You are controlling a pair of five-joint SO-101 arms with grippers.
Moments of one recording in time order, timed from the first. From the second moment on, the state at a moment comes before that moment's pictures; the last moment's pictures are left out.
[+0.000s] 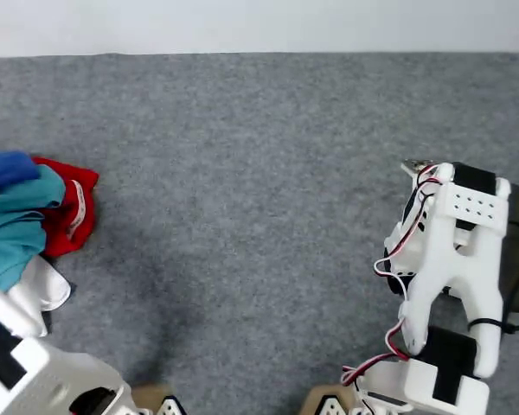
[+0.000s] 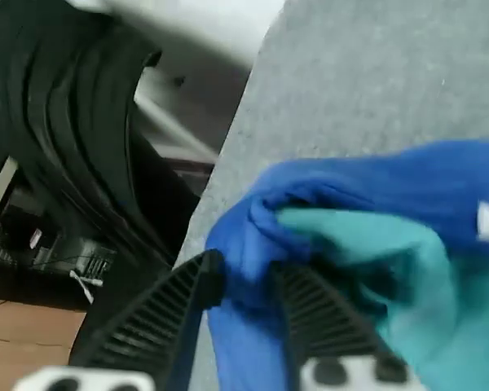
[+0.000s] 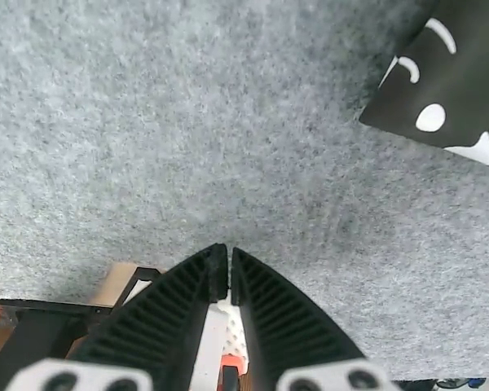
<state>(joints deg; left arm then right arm) -56.6 5.8 -19.8 61.8 -33.3 14.9 -5.7 16.3 100.5 18.9</state>
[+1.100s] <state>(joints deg) -48.4 25.7 -29.7 87.3 -42.4 14.9 -5.7 16.3 100.5 18.9</state>
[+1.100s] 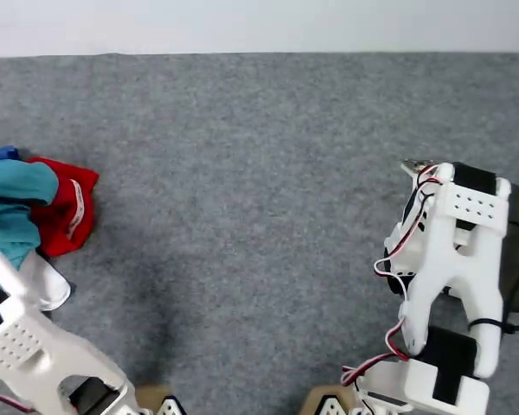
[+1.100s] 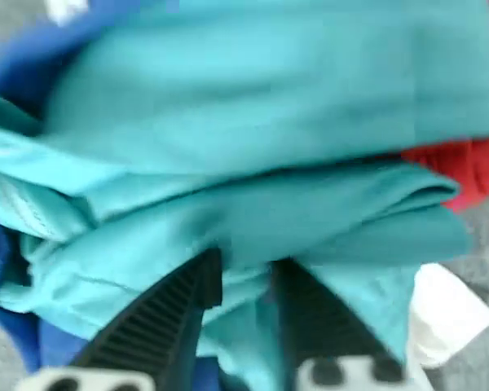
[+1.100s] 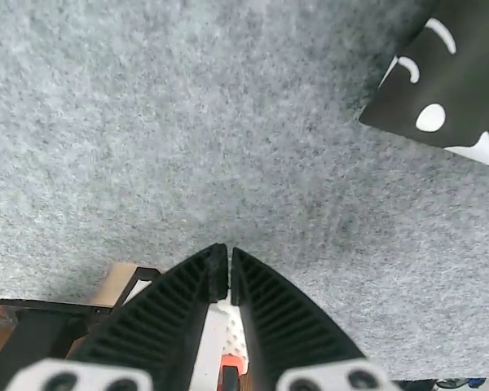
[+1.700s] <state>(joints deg) -29.0 7.3 -58.3 96.0 -25.1 14.9 -5.7 16.3 100.5 18.9</state>
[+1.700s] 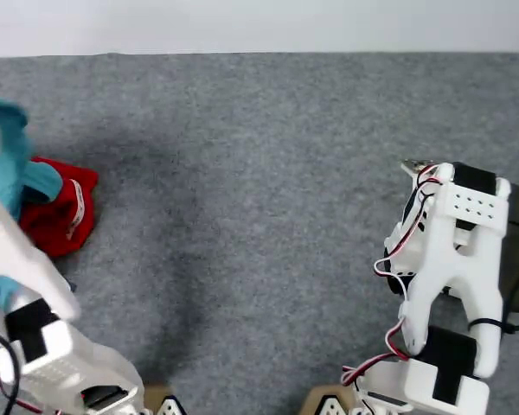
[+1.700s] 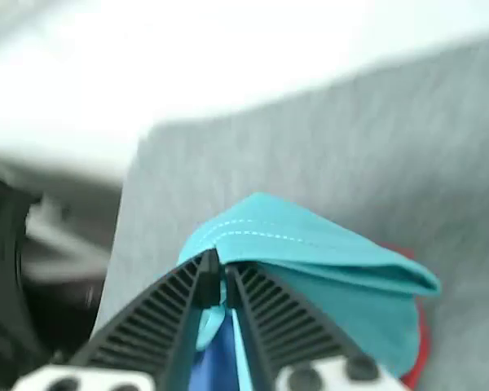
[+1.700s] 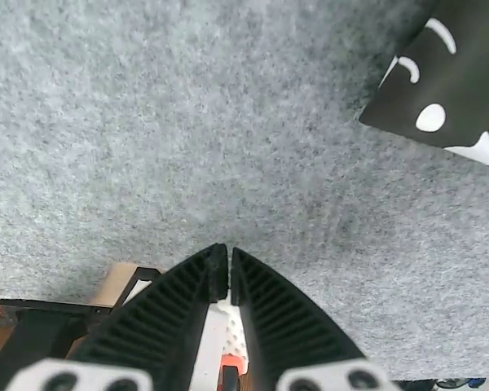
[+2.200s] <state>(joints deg) 11.3 4.5 -63.5 91.5 -15.6 14.9 -5.7 16.3 100.5 18.9</state>
